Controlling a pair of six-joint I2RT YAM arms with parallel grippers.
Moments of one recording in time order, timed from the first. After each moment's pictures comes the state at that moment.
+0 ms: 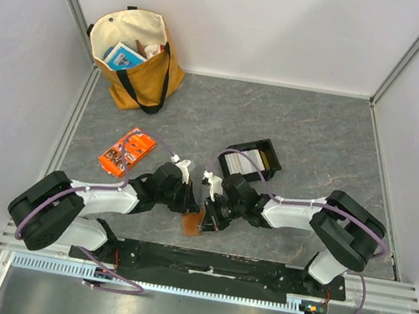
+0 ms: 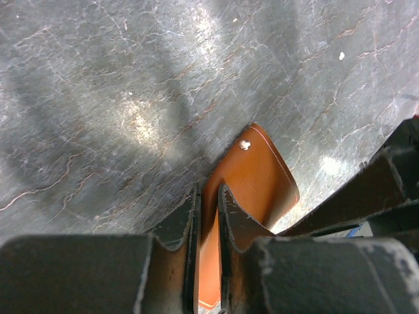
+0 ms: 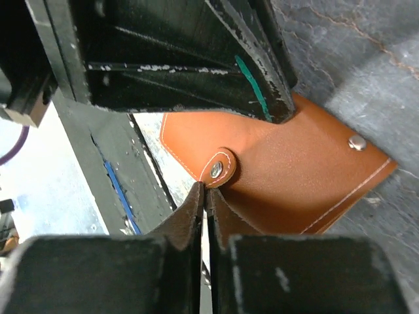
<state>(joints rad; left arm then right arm) -0.76 1.32 0.40 0.13 0.22 -0.71 0.95 1.63 0.65 0.18 -0.54 0.43</state>
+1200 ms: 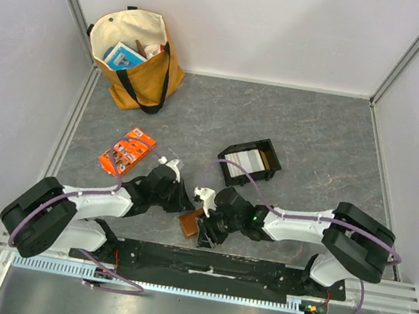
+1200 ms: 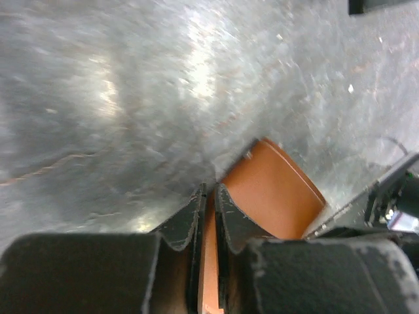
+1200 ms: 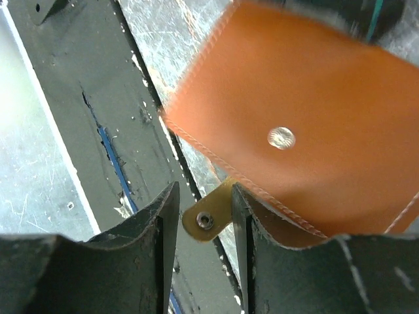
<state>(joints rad) -0.73 1.26 0.34 0.14 0.16 -0.87 1.12 1.54 0.60 0.15 -0.41 0.35</state>
